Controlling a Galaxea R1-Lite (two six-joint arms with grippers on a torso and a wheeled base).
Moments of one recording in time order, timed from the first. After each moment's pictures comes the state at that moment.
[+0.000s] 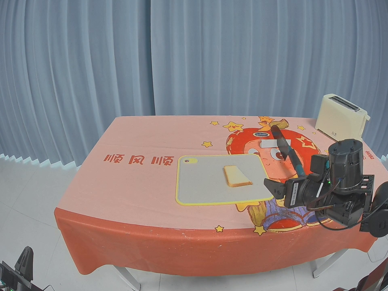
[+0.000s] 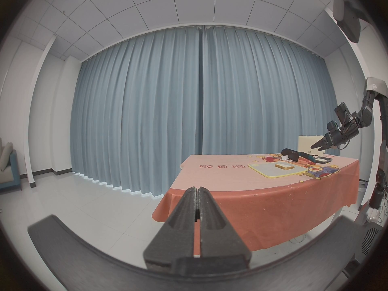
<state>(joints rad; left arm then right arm) 0.00 0.02 -0.02 0.00 0.02 -0.01 0.66 1.59 -0.60 -0.47 -0.38 0.34</state>
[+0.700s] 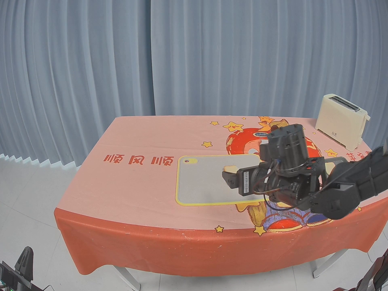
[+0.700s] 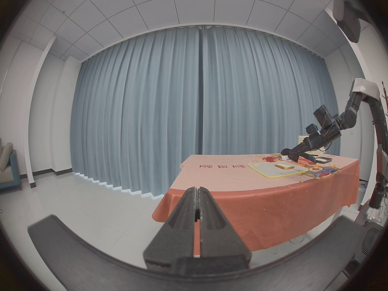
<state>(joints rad) 0.00 0.02 -0.02 0.00 0.02 -0.01 0.72 1.89 -0.96 -0.37 -0.36 0.28</state>
